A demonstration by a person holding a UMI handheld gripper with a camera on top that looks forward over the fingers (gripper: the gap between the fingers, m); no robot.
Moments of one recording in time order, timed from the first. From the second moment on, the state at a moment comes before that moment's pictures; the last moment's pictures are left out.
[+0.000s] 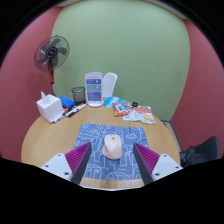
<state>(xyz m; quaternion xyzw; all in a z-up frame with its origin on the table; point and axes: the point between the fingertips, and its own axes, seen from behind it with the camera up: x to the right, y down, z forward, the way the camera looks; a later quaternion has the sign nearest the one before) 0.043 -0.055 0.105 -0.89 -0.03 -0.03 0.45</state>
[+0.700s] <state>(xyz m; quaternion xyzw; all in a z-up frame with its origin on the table) -0.003 -0.304 0.213 -0.87 0.01 -0.08 0.48</state>
